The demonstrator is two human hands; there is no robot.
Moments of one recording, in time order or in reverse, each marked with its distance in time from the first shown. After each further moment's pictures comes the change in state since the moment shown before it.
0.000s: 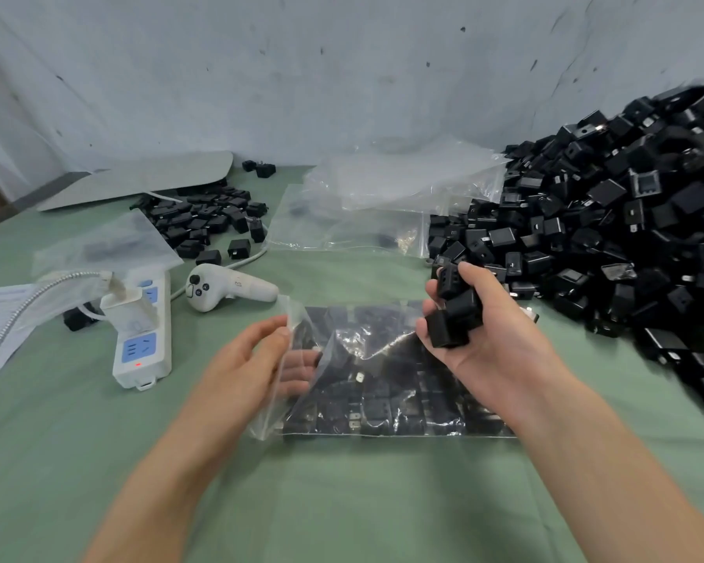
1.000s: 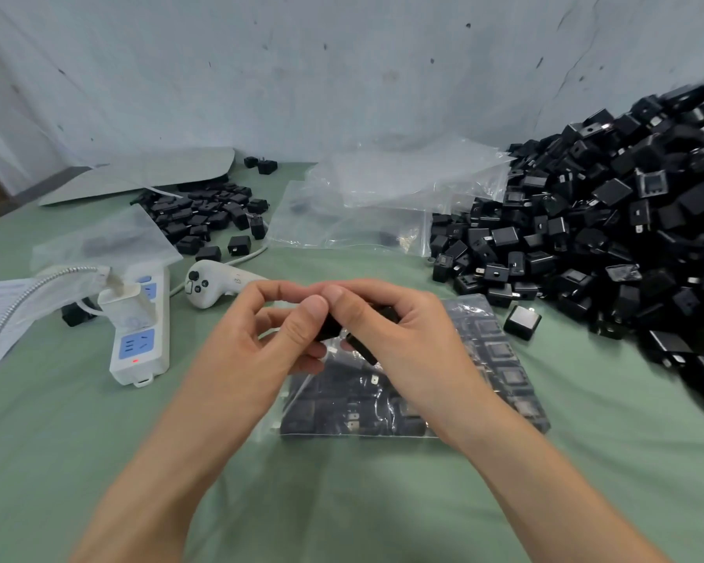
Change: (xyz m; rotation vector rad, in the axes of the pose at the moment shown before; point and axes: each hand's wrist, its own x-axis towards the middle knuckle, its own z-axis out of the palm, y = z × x) left_hand -0.029 0.039 0.024 0.006 -0.038 0.309; right_hand -0.025 0.037 0.040 -0.637 -0.489 -0.414
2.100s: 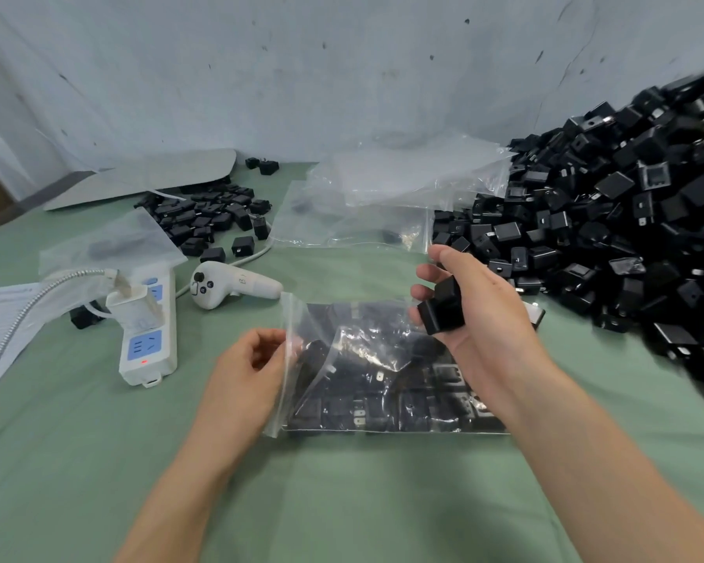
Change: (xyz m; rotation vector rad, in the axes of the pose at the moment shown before) left_hand 0.011 -0.057 -0.021 0.376 0.207 -0.209; right_hand 0.015 0.008 -0.047 0.384 0.445 0.215
